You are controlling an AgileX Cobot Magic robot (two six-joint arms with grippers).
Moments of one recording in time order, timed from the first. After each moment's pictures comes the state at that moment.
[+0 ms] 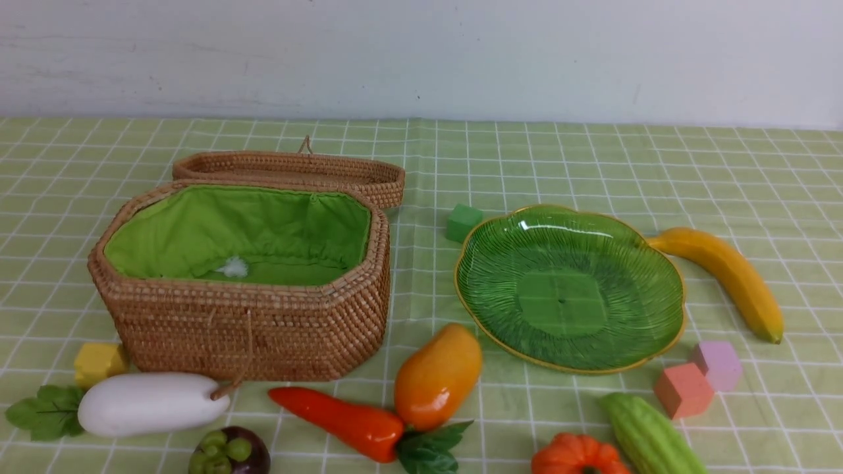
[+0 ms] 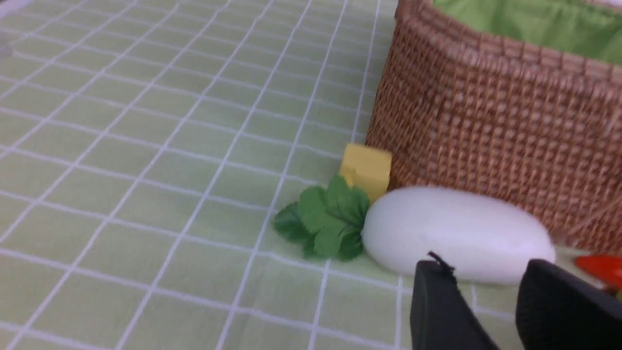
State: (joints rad) right arm 0.10 -0.02 0.02 0.09 0.39 -0.12; left arm 0.01 -0.02 0.03 0.20 0.27 -0.44
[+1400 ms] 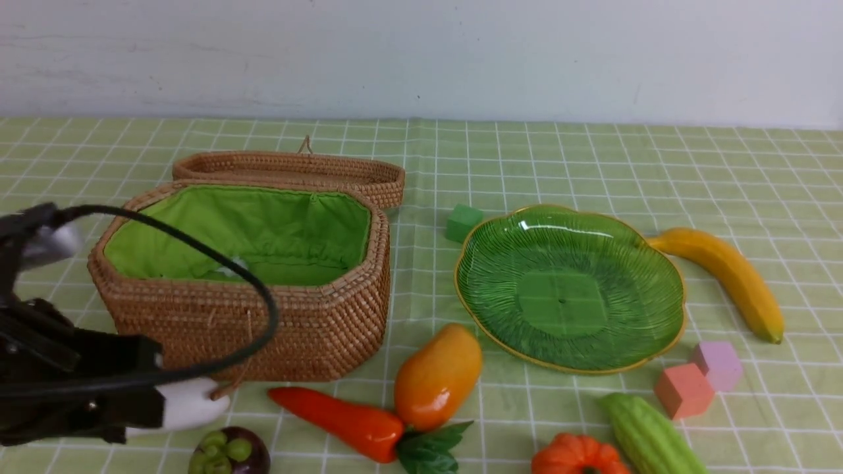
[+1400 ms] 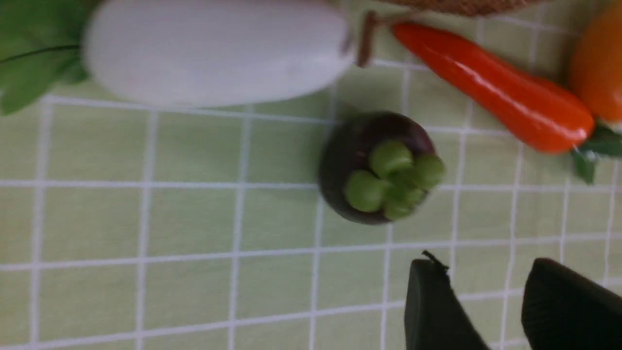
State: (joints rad) right arm 0.10 -0.02 0.02 0.09 0.39 -0.12; left arm -0.09 1.11 -0.82 -0.37 0.98 0.01
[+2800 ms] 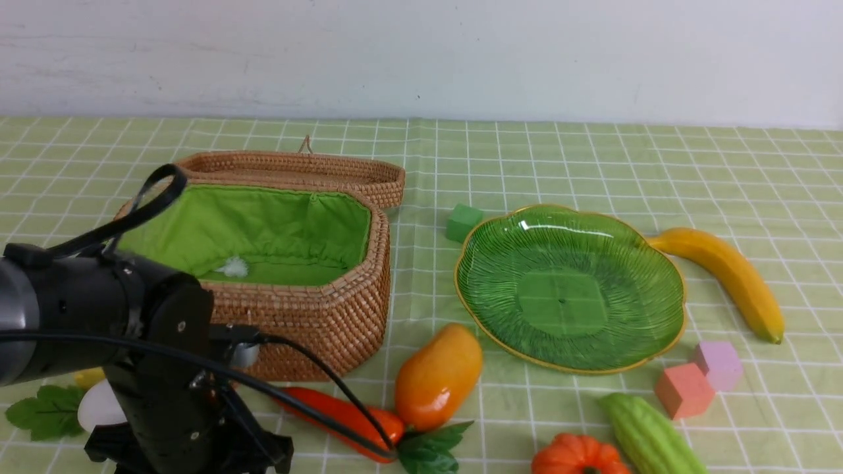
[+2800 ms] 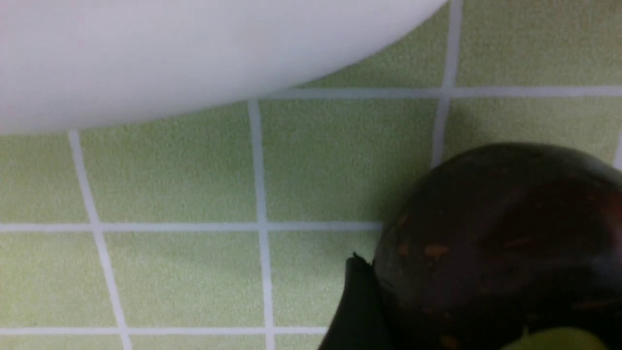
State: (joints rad) right arm 0.10 -0.02 0.02 0.09 0.39 -0.12; left arm -0.40 1.60 -0.83 -0.01 0.80 -0.41
